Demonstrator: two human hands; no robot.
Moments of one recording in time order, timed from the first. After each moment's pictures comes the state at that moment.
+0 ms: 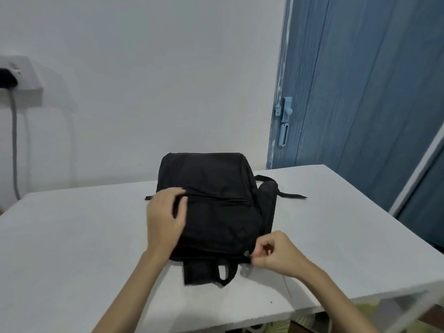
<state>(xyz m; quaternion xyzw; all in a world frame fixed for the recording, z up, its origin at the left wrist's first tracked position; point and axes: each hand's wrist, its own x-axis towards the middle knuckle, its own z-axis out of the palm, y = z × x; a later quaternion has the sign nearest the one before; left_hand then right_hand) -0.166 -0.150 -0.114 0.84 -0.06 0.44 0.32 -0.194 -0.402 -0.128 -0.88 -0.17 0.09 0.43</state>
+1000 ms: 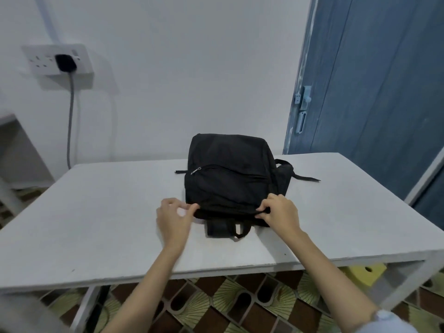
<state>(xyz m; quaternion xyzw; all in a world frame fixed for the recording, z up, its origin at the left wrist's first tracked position) -0.251 -0.120 -0.156 0.83 0.16 0.33 0.42 -0.205 -0.357 -0.135 -0.97 -0.13 -0.13 0.17</state>
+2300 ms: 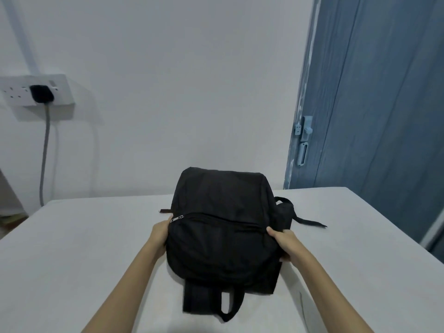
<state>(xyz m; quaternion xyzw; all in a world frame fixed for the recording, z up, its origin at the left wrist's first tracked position) -0.090 -0.076 -0.156 0.62 0.24 0.05 0.75 -0.064 -0.388 -0.160 -0.76 0.16 0.15 0.62</state>
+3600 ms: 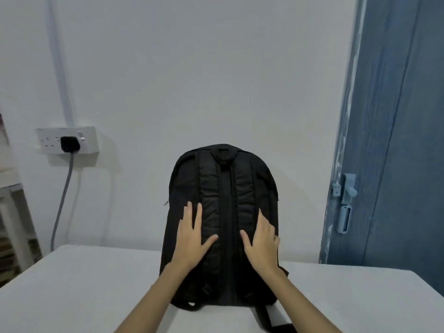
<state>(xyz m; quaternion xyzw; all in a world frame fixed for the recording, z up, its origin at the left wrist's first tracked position) 0.039 -0.090 -0.092 0.93 0.01 0.34 0.15 0.076 -0.279 -0.086 -0.89 -0.16 -0.23 0.35</state>
